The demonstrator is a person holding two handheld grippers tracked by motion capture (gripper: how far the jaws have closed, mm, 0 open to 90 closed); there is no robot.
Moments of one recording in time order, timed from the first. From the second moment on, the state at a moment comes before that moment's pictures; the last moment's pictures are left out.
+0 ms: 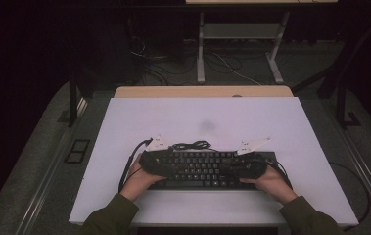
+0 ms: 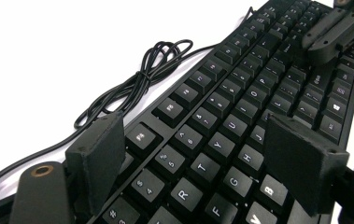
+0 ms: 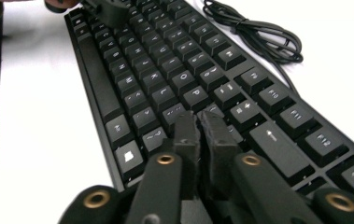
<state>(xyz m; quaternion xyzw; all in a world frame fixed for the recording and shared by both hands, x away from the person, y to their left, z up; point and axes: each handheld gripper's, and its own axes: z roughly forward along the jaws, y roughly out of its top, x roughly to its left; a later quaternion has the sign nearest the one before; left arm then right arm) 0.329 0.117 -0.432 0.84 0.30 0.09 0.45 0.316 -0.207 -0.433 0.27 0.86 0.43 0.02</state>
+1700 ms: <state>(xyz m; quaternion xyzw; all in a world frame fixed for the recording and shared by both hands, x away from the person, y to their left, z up) 0.332 0.112 -0.428 0.86 0.28 0.07 0.43 0.305 -0.211 -0.440 0.24 0.88 0.41 0.01</state>
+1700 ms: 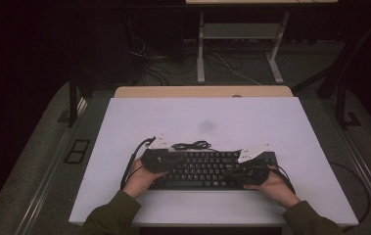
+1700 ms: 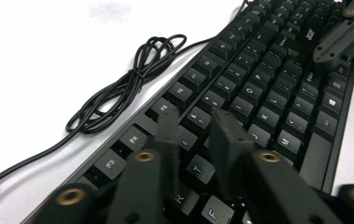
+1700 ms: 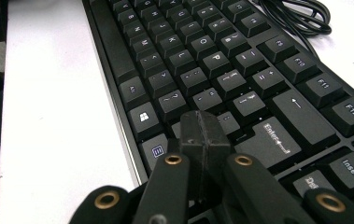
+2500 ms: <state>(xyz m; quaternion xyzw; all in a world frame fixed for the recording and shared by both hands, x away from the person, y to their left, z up) 0.333 0.110 -0.431 0.87 0.27 0.05 0.40 0.305 -0.211 -0.440 0.24 0.88 0.41 0.02</state>
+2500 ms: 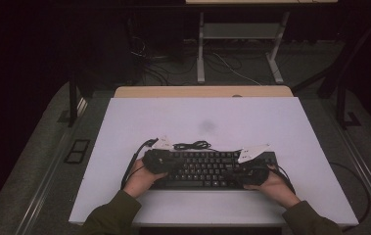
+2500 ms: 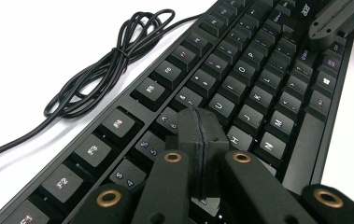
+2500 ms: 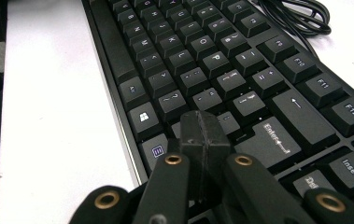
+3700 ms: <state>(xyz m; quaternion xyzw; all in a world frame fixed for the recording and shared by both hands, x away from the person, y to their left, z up) 0.333 0.114 -0.426 0.86 0.29 0.06 0.42 0.305 -0.211 -0.440 0.24 0.88 0.41 0.02</state>
